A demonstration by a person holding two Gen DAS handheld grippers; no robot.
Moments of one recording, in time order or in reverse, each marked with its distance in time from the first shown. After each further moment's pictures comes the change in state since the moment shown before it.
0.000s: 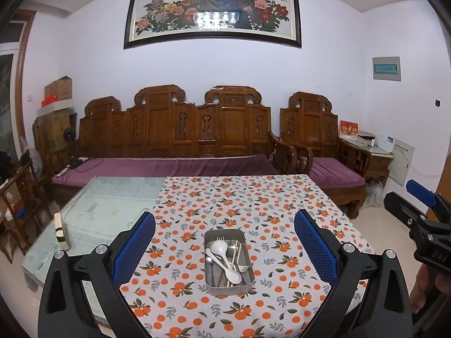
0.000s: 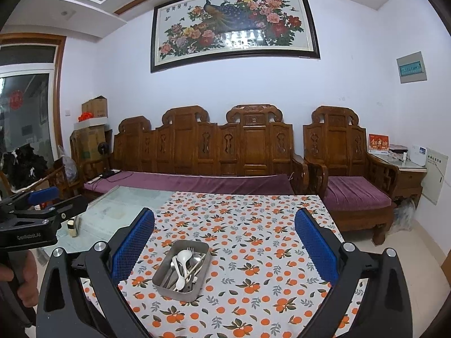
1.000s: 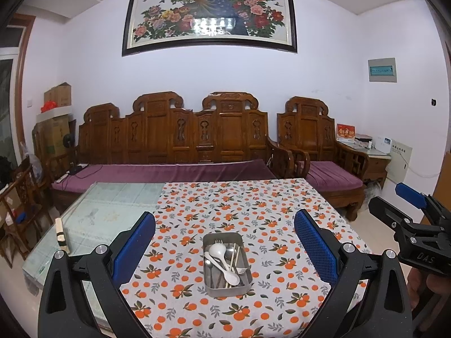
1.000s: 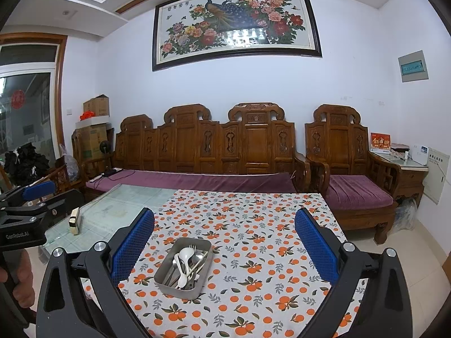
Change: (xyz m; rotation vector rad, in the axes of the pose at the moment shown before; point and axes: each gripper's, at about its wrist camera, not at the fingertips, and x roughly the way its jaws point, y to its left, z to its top) left arm -0.013 -0.006 0.002 0.010 -0.027 -0.005; right arm -0.001 0.004 -0.004 0.003 0.007 0.008
